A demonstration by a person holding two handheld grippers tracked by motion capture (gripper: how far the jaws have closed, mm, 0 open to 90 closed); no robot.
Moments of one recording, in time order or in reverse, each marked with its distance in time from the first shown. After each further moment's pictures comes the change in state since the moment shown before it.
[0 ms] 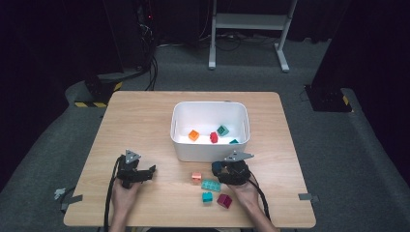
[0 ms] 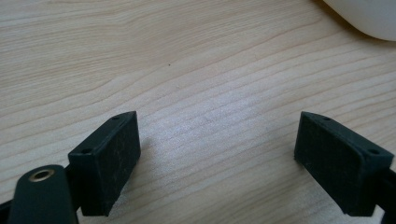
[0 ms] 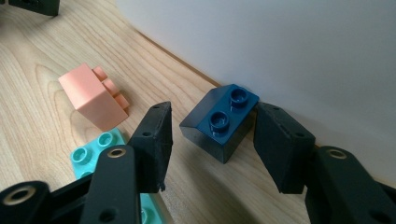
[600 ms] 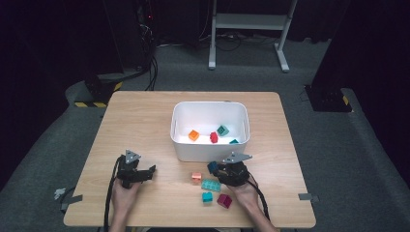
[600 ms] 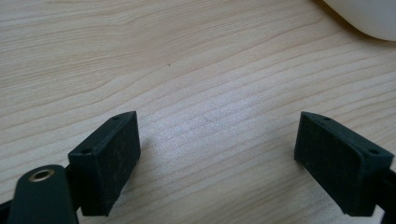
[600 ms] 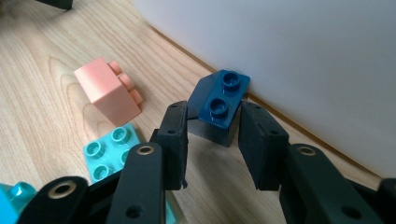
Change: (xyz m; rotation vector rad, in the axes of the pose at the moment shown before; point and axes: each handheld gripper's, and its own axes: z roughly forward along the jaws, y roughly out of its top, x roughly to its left) left arm 0.000 0.000 0.000 0.000 0.000 0.000; right arm 0.005 -0.001 0.001 0.002 0.026 -0.029
